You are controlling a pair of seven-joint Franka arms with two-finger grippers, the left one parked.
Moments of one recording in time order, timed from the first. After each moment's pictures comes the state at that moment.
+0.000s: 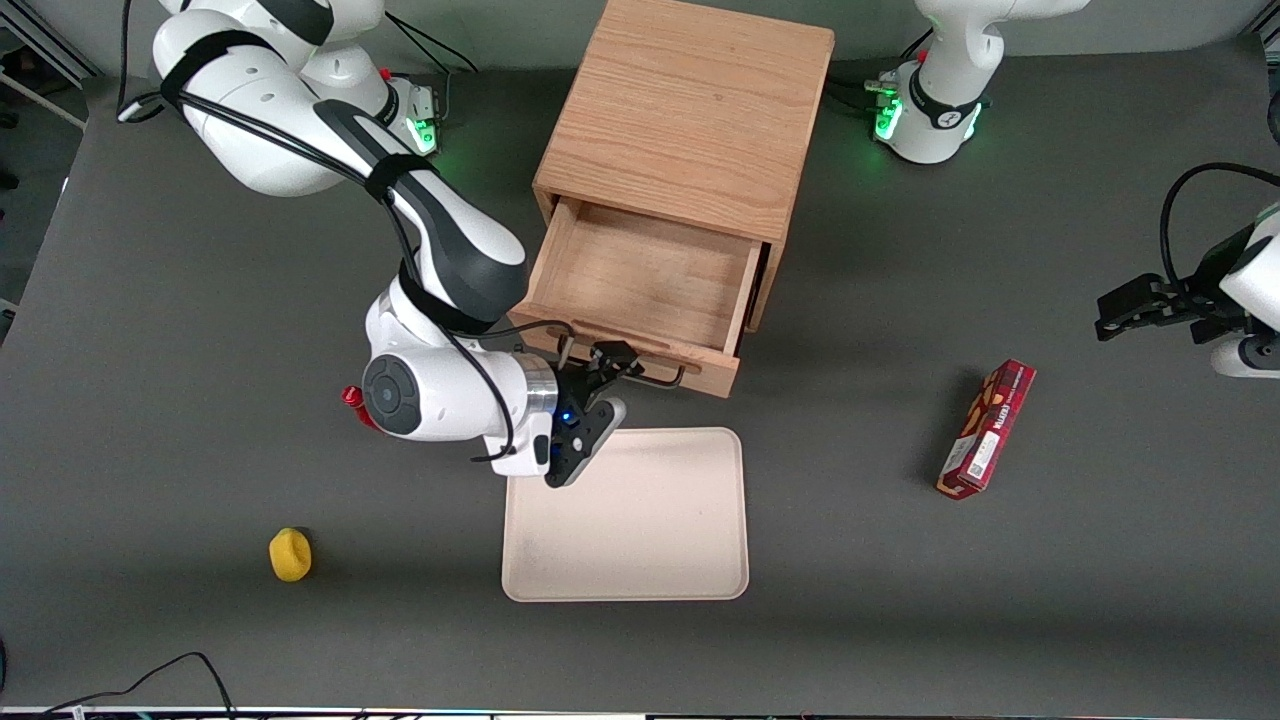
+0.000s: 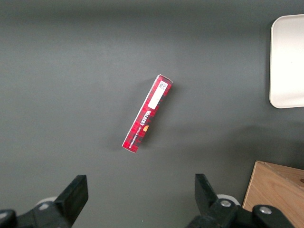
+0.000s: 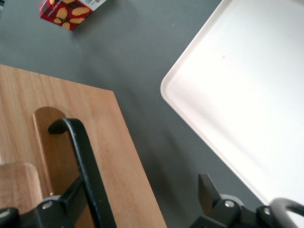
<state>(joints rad) 0.15 0.80 0.53 -1.20 0.22 1.97 -0.26</state>
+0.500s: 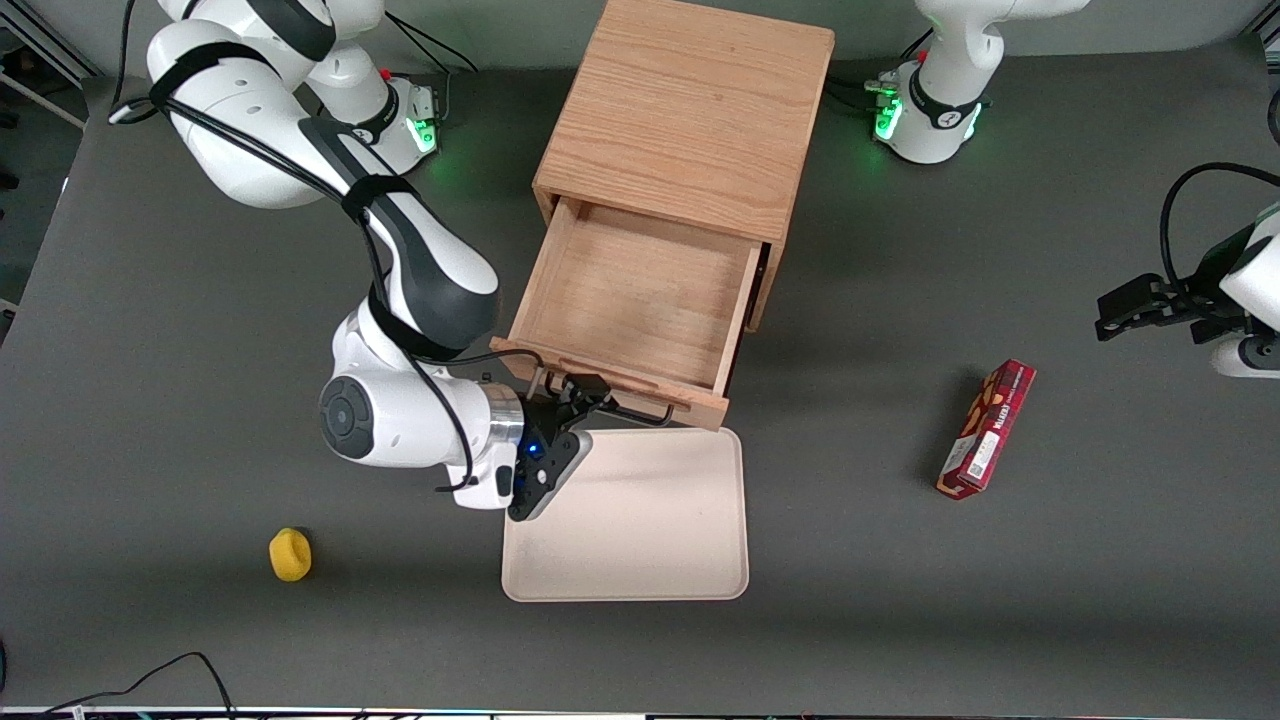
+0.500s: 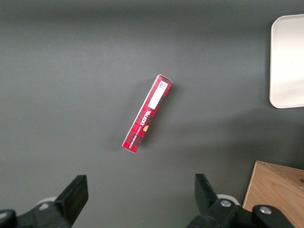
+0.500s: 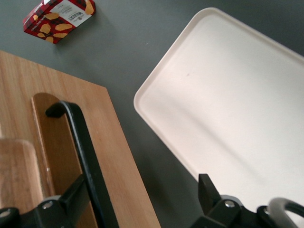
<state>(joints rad) 0.15 0.82 0.46 -1.12 0.22 1.97 -0.32</state>
